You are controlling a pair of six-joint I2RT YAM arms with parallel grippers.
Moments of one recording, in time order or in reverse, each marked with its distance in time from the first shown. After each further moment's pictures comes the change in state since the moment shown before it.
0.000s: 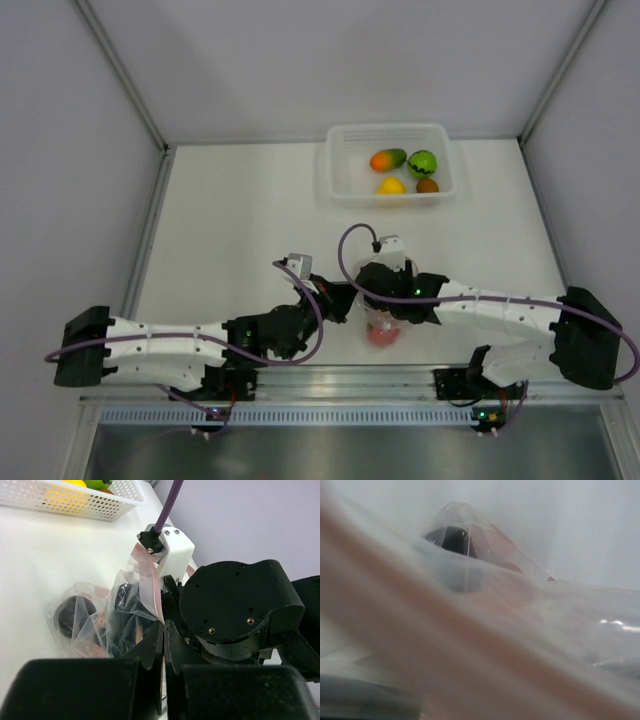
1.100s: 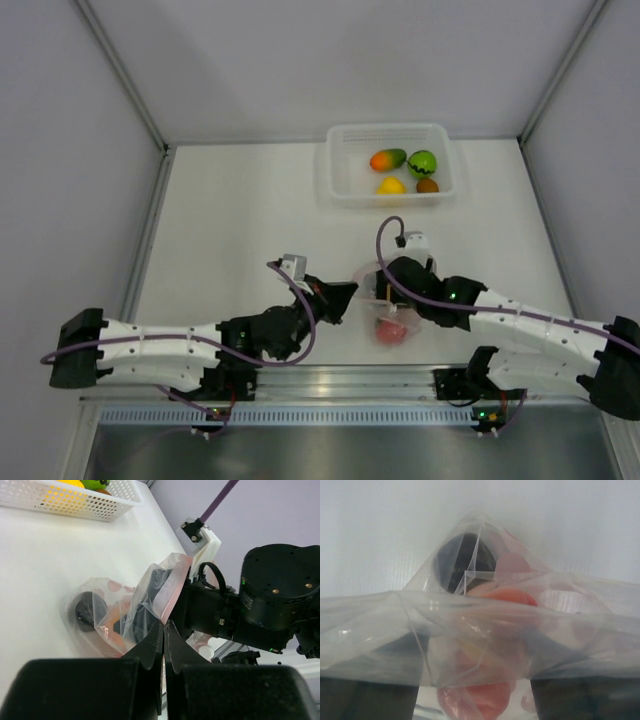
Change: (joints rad) left arm -0.001 -0.046 -0.021 -0.012 0.008 0.002; right arm -0.086 -0.214 -0.085 0.006 -0.093 -0.013
